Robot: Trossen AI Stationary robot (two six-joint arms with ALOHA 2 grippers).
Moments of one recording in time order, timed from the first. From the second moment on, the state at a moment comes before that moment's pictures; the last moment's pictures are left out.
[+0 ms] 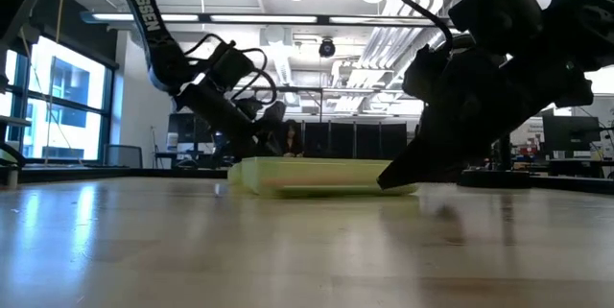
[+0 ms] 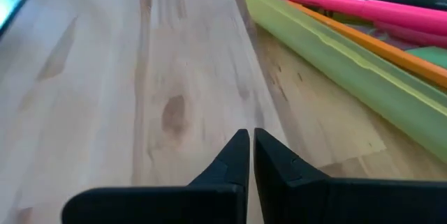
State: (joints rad) left arm 0.55 1.83 0.74 0.58 -0.06 -0.57; right arm 0.25 1.77 0.48 0.75 0.18 0.47
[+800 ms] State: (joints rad) left arm 0.54 1.88 0.89 0.24 -0.08 -0.50; right arm 0.25 1.77 0.48 0.76 0.15 0.46
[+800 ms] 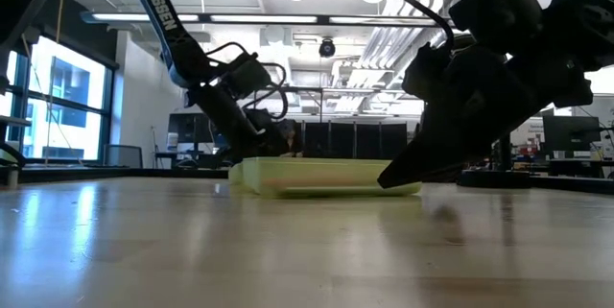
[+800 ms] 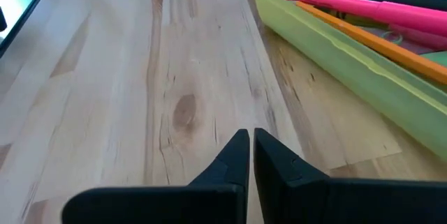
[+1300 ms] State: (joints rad) left arm 0.54 1.88 0.89 0.25 -0.03 -0.50; right arm 0.25 1.77 0.48 0.76 0.15 0.46
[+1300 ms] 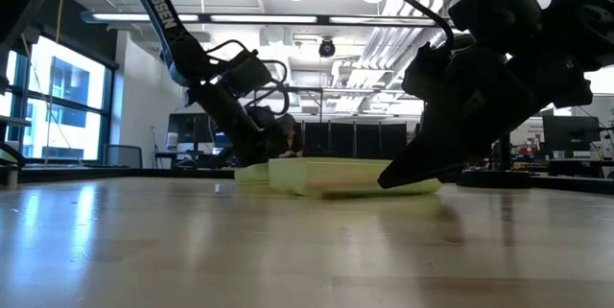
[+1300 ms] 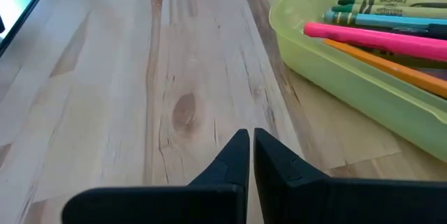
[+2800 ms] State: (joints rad) left arm 0.32 1.78 1.18 -0.24 -0.37 -0.31; right arm 0.24 1.77 0.48 0.72 0.15 0.54
